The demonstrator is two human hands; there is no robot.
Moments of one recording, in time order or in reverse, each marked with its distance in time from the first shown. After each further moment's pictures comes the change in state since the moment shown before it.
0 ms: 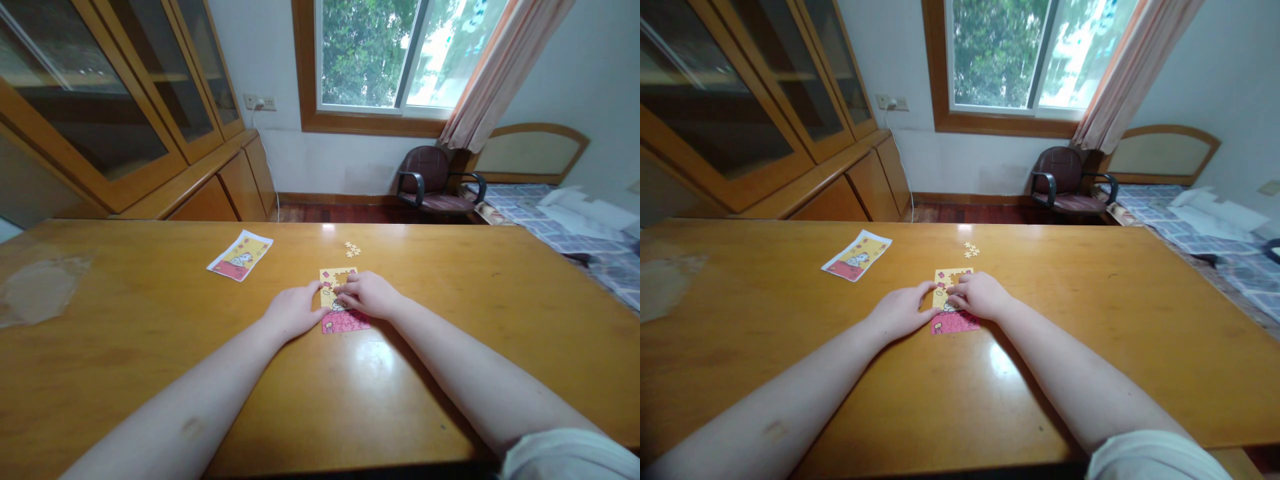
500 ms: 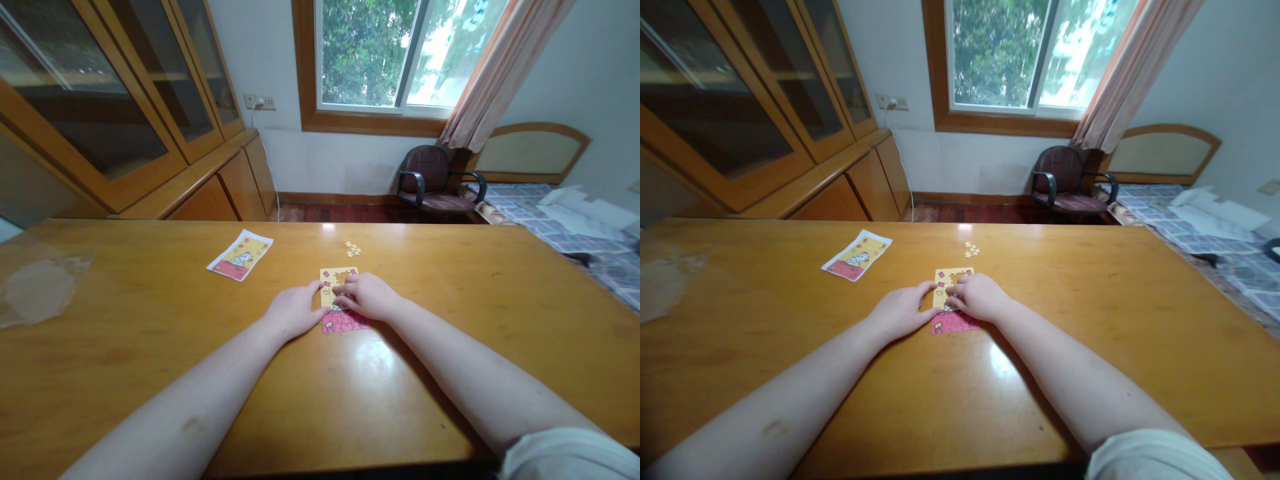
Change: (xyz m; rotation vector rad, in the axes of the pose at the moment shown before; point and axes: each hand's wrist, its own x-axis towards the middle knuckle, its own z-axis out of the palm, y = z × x) left_hand 0.000 -0.001 0.000 0.004 0.003 0.009; right_hand 0.002 -0.004 0.002 -0.021 -0.008 0.011
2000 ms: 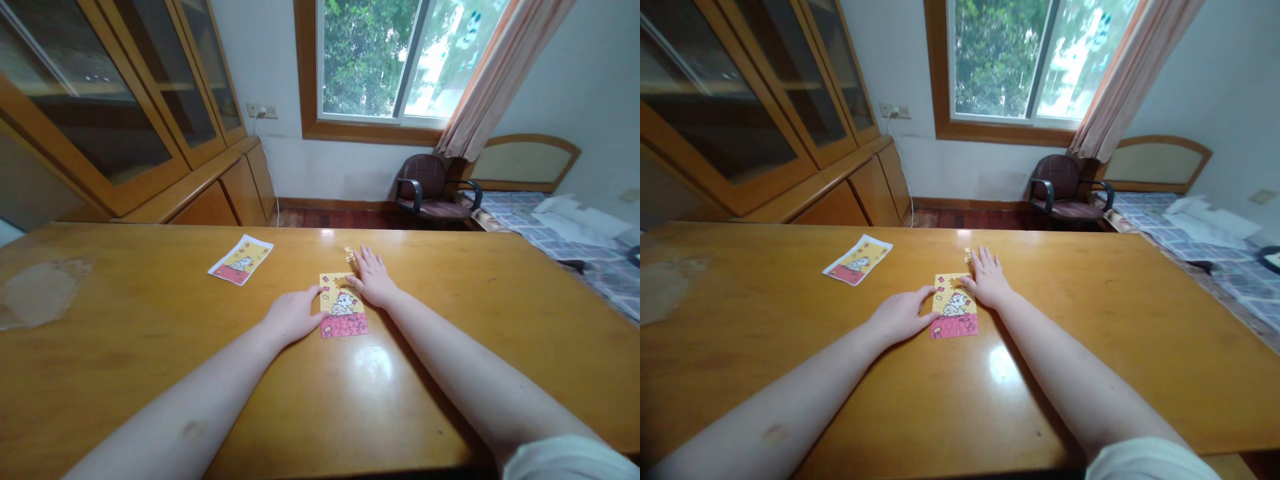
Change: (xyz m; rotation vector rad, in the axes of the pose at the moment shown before) left_hand 0.003 -0.005 0.005 -0.003 0.021 0.016; right_hand 0.012 0.053 0.025 0.013 0.128 0.463
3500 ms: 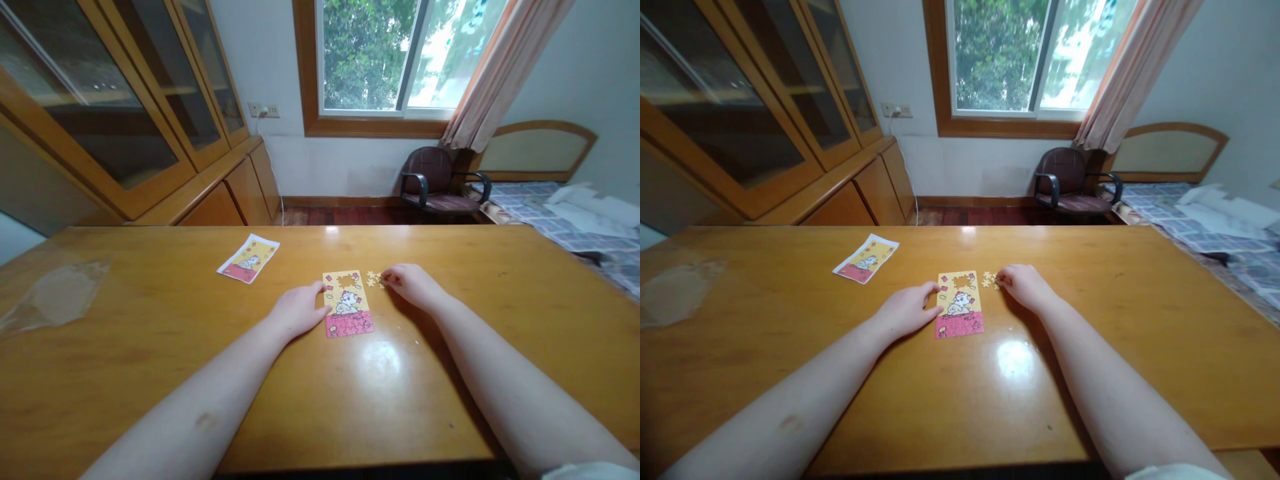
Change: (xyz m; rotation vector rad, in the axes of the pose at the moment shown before) left_hand -0.001 -0.002 -0.009 -0.059 -0.028 -0.021; right_hand -0.044 0.034 -0.047 0.097 -0.055 -0.059
